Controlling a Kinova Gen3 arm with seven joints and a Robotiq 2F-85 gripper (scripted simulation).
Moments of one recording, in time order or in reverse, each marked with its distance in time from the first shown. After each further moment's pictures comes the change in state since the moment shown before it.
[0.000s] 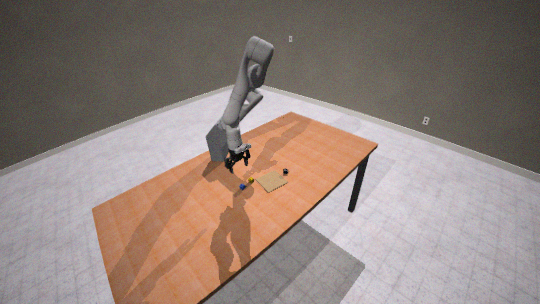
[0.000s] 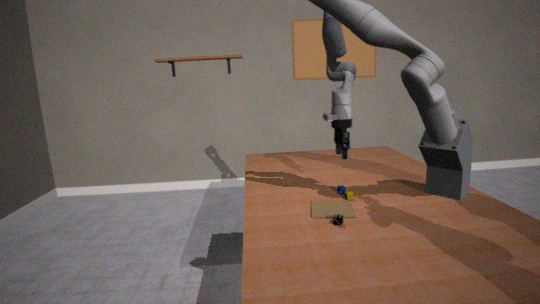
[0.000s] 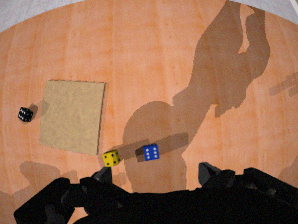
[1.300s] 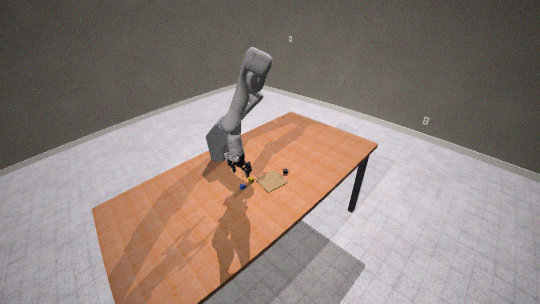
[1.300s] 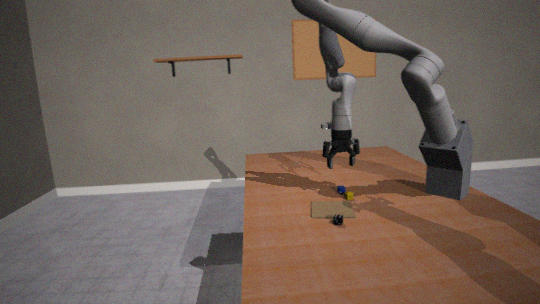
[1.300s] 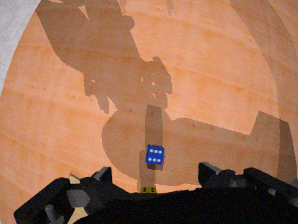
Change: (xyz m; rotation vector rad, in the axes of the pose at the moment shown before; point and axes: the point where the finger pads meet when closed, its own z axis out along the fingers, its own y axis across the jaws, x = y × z) arm 0.002 -0.003 0.039 0.017 0.003 1.263
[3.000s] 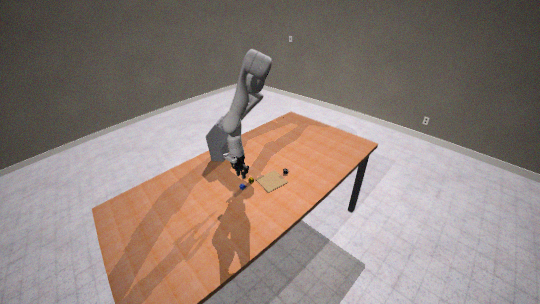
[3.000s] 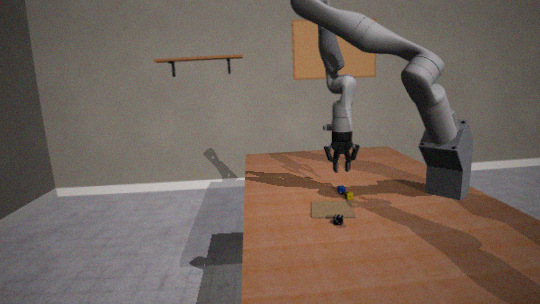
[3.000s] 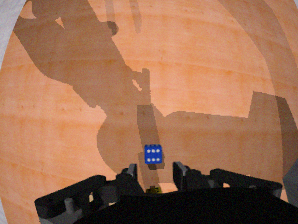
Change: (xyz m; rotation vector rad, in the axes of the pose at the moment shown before) arm -0.001 0.002 0.007 -0.004 -0.003 0.173
